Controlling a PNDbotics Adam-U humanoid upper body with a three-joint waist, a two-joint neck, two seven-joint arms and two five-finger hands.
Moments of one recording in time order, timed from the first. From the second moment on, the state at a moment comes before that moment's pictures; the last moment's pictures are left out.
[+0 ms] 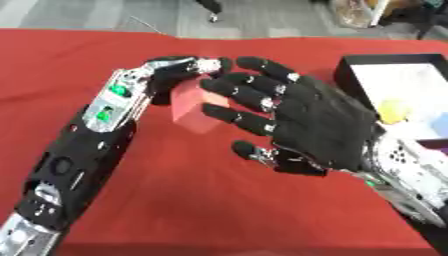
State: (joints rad) left arm -0.79 0.24 -0.27 -1.28 0.25 0.35 -0.86; right arm -0.66 -0.46 0.69 -1.98 1.21 -0.32 0.00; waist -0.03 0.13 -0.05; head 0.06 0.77
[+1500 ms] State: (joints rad) left arm -0.82 0.18 -0.33 -1.34 0.30 0.37 -0.84; right arm -0.68 -0.49 0.69 -1.98 1.25 -0.36 0.05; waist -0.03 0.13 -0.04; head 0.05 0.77
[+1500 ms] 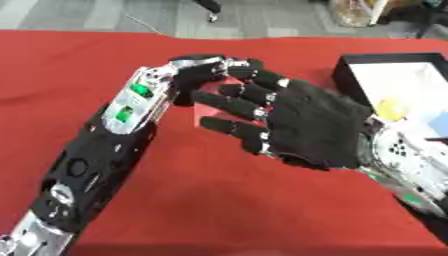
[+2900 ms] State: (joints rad) left arm -0.83 0.17 -0.37 -1.37 0.33 0.39 -0.82; right arm -0.68 -0.52 0.70 -2.00 1.30 -0.34 0.05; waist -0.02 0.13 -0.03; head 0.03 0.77
